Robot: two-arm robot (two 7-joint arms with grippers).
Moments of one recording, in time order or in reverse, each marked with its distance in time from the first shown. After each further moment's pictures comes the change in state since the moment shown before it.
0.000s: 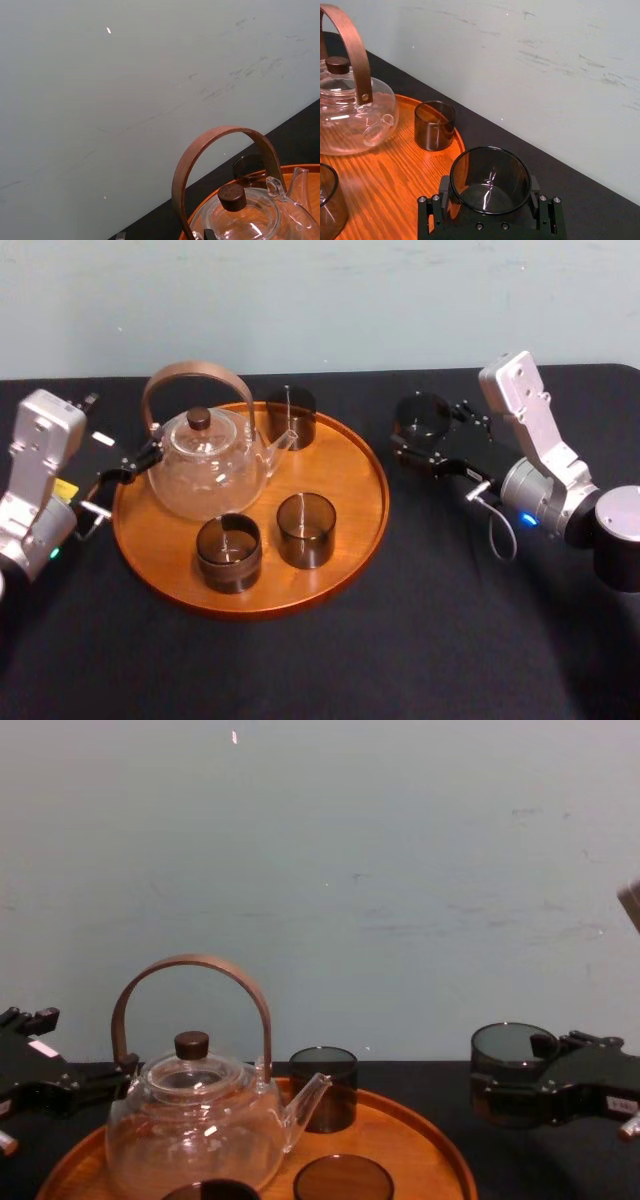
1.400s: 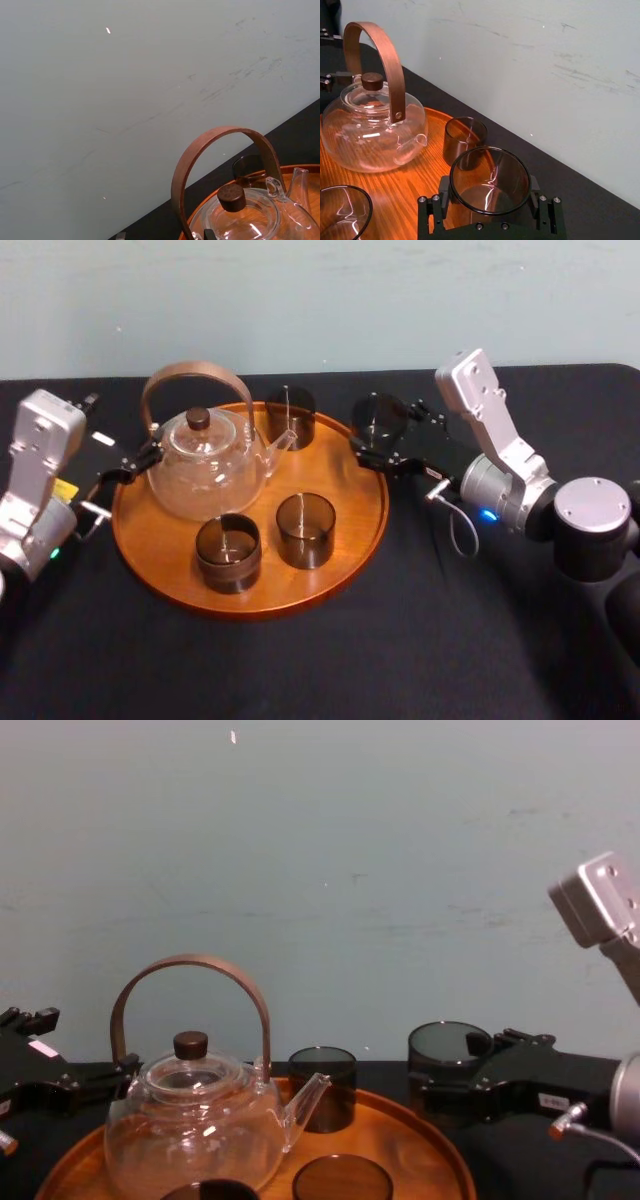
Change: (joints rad) left arm 0.000 0.000 0.000 0.000 0.000 0.000 0.000; right arm 0.059 -0.048 -0.068 0.057 0.008 -0.020 0.027
